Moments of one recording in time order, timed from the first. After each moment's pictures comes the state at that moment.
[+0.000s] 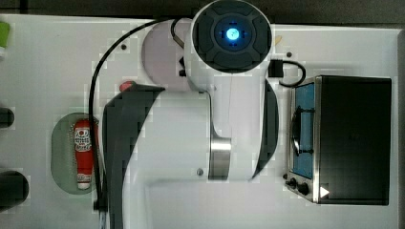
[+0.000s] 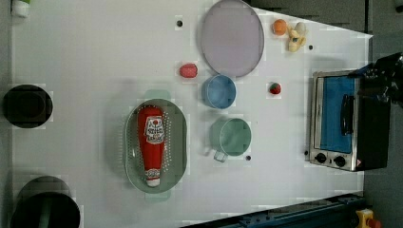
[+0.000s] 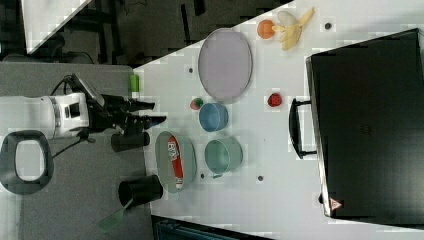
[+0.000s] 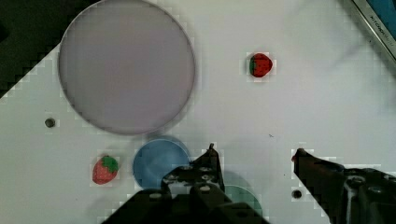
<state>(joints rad) -0.03 0.02 0.02 -1.79 0.02 0.21 -0.07</state>
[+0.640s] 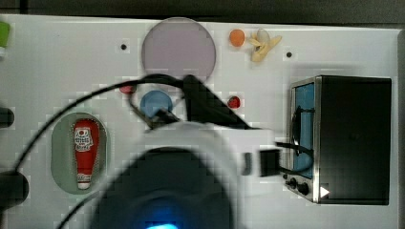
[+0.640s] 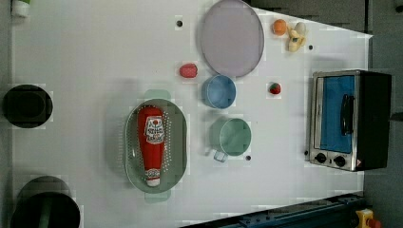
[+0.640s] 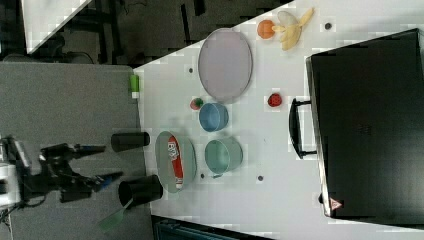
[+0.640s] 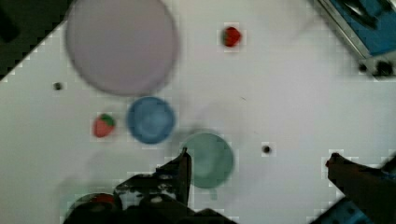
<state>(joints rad) -0.11 -0.31 0.17 -1.86 0.03 0.05 -0.04</state>
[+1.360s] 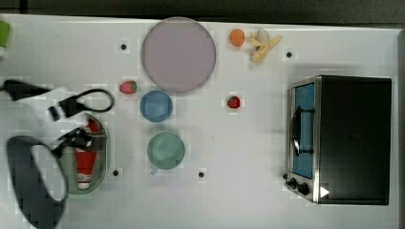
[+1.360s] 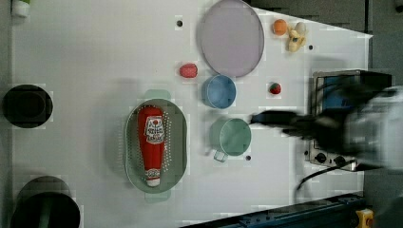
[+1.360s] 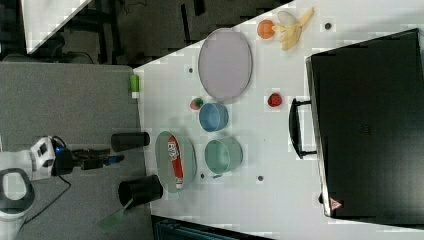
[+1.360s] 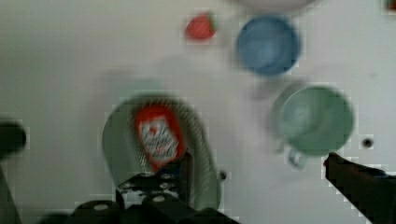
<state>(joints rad) -0.06 -0.02 0.60 -1.90 0.03 0.30 -0.03</state>
